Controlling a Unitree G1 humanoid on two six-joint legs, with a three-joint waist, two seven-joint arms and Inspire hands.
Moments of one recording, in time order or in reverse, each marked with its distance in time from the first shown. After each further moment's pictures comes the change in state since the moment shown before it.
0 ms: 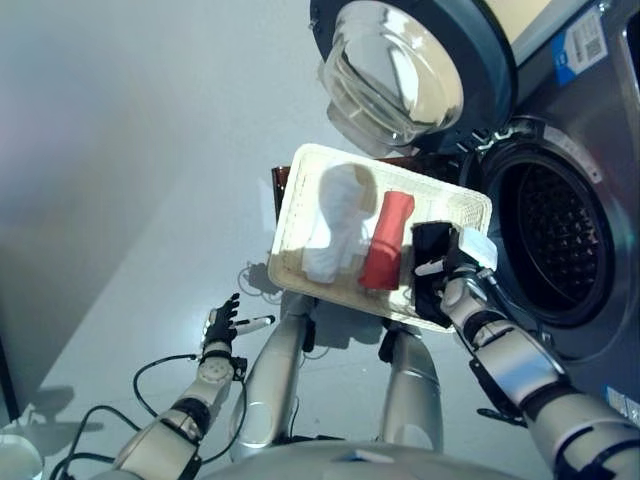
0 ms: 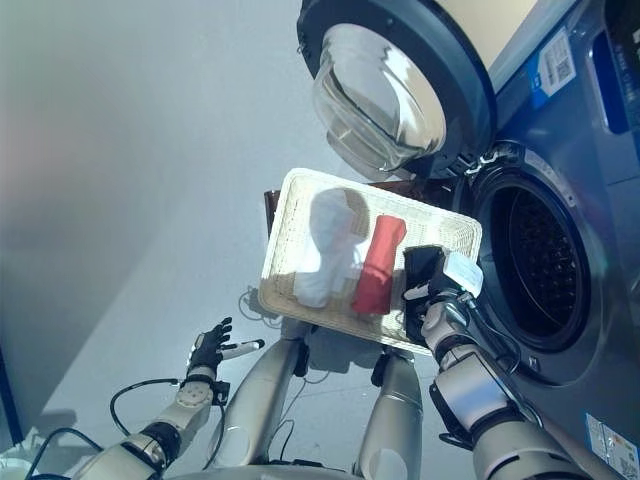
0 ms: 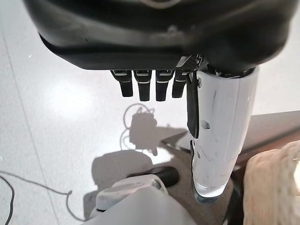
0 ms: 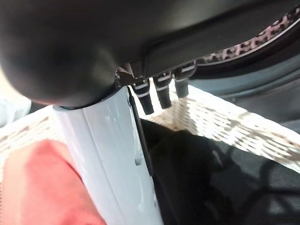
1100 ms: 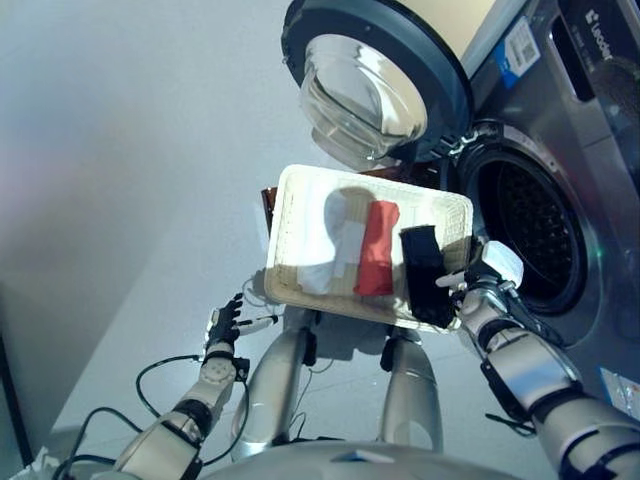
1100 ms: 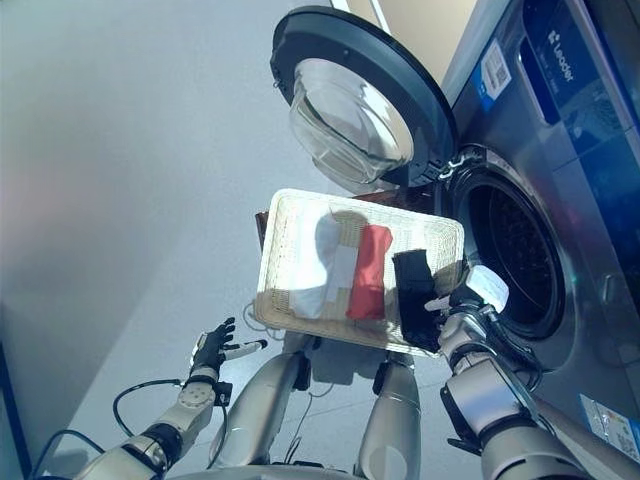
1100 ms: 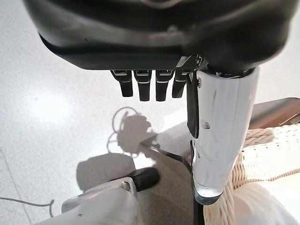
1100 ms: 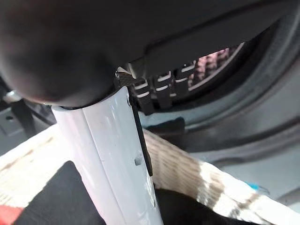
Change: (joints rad) left arm 0.023 -0.010 -0.004 -0.017 0.004 0.002 0.000; right arm 0.048 -0.038 -0.063 0.025 -0.002 0.020 -0.001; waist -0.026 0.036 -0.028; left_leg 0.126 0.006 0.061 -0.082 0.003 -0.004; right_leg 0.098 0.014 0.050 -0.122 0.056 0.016
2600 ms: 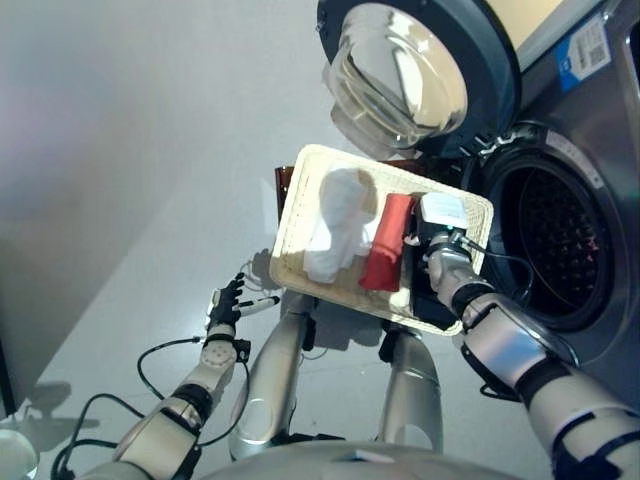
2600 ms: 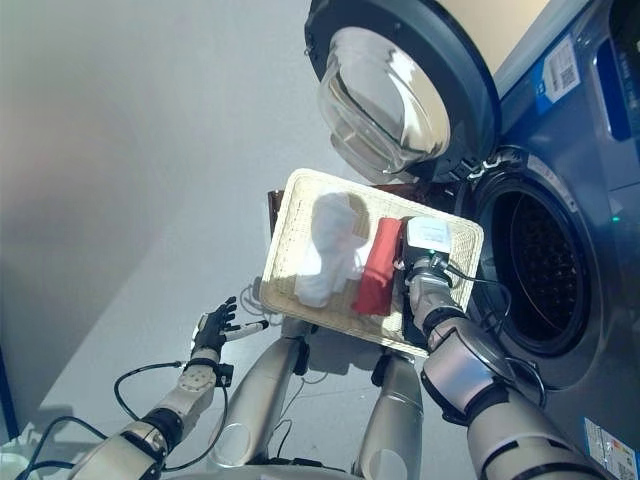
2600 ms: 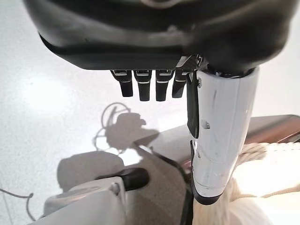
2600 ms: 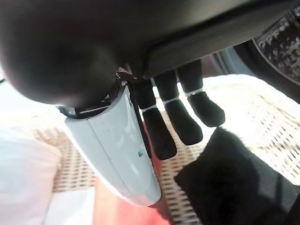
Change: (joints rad) left arm -0.046 0.018 0.002 -0.041 -0.009 -0.020 0.001; right arm -0.165 0.055 0.310 -0.047 -0.237 0.026 0.025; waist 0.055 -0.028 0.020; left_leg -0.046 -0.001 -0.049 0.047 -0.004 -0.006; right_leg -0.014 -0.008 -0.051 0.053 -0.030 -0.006
